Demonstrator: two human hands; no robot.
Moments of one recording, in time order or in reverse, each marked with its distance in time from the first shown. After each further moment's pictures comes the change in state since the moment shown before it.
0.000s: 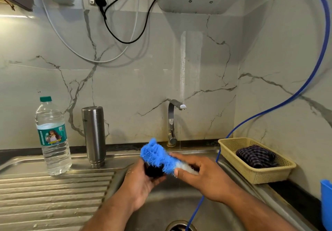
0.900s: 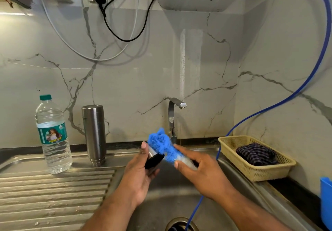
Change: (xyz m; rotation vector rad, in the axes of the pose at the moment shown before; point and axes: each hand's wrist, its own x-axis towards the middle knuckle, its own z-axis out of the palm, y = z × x) left_hand 0.002 0.004 0.002 -0.085 0.101 0.111; right_hand 0.002 0.004 0.012 0.037 0.154 0.010
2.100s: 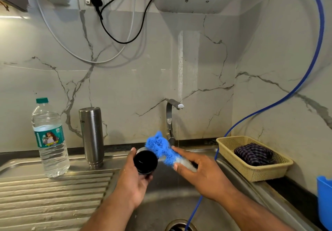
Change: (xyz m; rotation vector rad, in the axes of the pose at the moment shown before) left_hand 0.006 0.000 0.000 -0.148 0.145 -0.108; right_hand 0.001 0.005 -0.006 -0.040 -0.043 -0.037
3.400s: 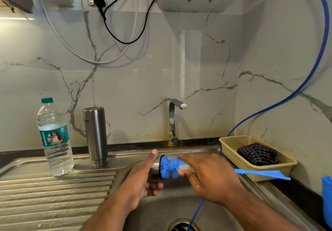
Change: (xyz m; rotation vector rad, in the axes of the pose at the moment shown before) left_hand -0.015 0.004 -0.007 0.650 -0.165 0.039; right_hand -0.002 -0.009 -0.010 -0.834 -0.120 -0.197
